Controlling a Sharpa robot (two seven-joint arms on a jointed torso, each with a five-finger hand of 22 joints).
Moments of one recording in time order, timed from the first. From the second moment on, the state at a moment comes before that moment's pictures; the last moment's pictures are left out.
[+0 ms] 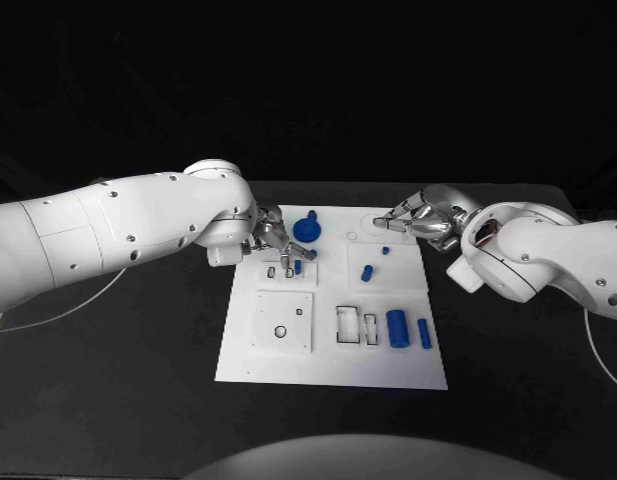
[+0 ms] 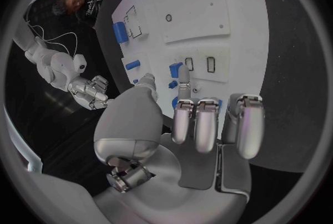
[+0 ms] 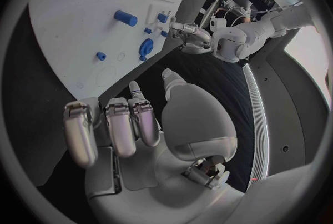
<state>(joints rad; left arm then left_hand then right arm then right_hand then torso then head) 1.43 -0.50 -0.23 1.25 -0.85 0.24 -0.56 1.04 -0.06 -0.10 0.30 0.24 1.04 0.06 0.42 0.50 1.47 0.01 1.57 1.31 1.47 -0.03 1.57 1.31 0.01 1.46 0.10 1.57 1.31 1.35 -0.94 -0.21 1.67 -0.82 -0.42 -0.26 1.16 0.00 0.06 0.23 0.26 0.83 0.20 0.08 0.08 1.47 0.13 1.57 1.31 1.47 0.07 1.57 1.31 0.01 1.47 0.18 1.57 1.31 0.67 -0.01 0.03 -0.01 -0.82</state>
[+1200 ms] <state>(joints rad) 1.40 -0.45 -0.23 1.19 -0.85 0.23 -0.61 1.05 -0.04 -0.08 0.29 0.23 1.03 0.05 0.44 0.57 1.46 0.00 1.57 1.31 1.47 -0.03 1.57 1.31 0.01 1.46 0.09 1.57 1.31 1.34 -0.94 -0.21 1.66 -0.82 -0.41 -0.27 1.16 0.00 0.06 0.23 0.26 0.83 0.20 0.08 0.08 1.47 0.13 1.57 1.31 1.47 0.07 1.57 1.31 0.01 1.47 0.18 1.57 1.31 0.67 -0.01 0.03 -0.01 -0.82</state>
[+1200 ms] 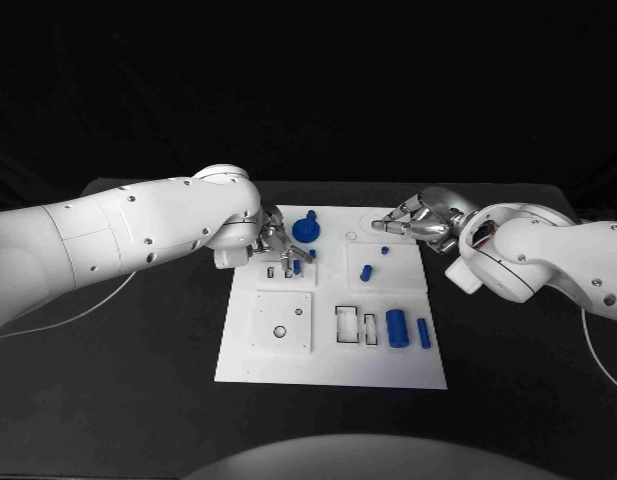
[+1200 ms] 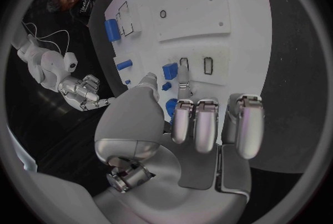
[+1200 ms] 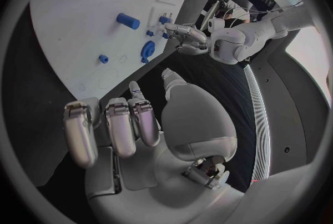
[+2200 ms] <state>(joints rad) 1.39 -0.42 -0.23 1.15 -0.85 0.22 -0.61 1.08 -0.01 -0.08 0.29 0.23 1.01 0.05 0.46 0.61 1.47 0.00 1.57 1.31 1.47 -0.03 1.57 1.31 0.02 1.47 0.09 1.57 1.31 1.34 -0.94 -0.21 1.67 -0.83 -0.40 -0.28 1.16 0.00 0.06 0.23 0.26 0.83 0.20 0.08 0.08 1.47 0.13 1.57 1.31 1.47 0.07 1.57 1.31 0.01 1.47 0.18 1.57 1.31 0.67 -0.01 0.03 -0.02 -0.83</state>
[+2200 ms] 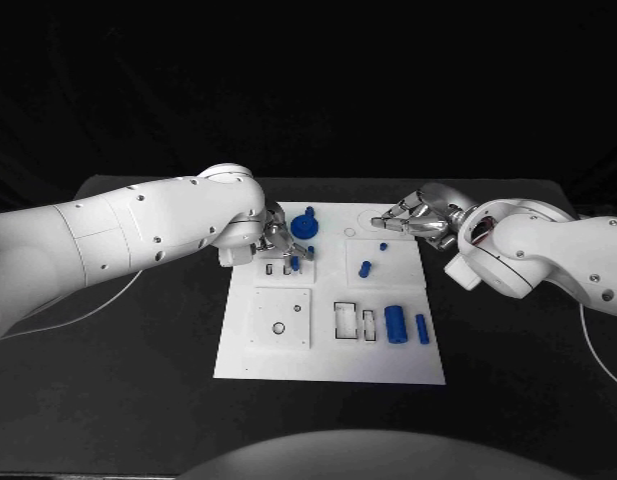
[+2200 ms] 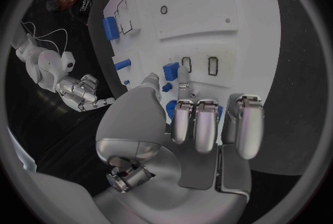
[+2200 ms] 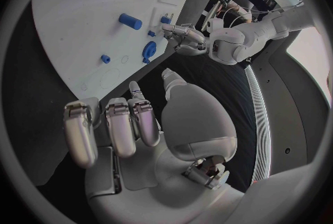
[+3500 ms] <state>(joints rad) 1.39 -0.42 -0.23 1.15 -0.85 0.24 -0.60 1.14 0.00 -0.08 0.29 0.40 0.99 0.04 0.47 0.69 1.47 -0.01 1.57 1.31 1.47 -0.04 1.57 1.31 0.01 1.46 0.09 1.57 1.31 1.34 -0.94 -0.21 1.66 -0.83 -0.40 -0.29 1.17 0.01 0.06 0.23 0.26 0.84 0.20 0.08 0.08 1.47 0.13 1.57 1.31 1.47 0.07 1.57 1.31 0.01 1.47 0.18 1.57 1.31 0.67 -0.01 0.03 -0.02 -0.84</state>
